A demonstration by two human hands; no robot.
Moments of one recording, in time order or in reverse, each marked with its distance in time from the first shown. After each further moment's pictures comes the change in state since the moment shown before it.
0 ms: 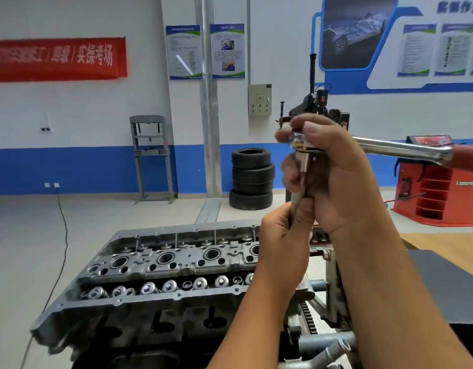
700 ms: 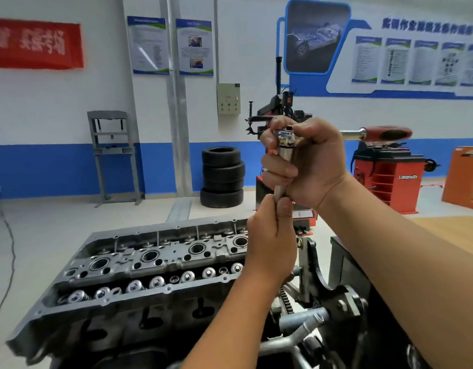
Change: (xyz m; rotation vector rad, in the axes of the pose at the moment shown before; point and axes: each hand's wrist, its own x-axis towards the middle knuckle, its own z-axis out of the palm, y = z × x) left_hand -0.006 -0.007 -0.002 0.281 0.012 0.135; right_hand 0.017 -0.018 -0.001 0.130 -0.172 0.302
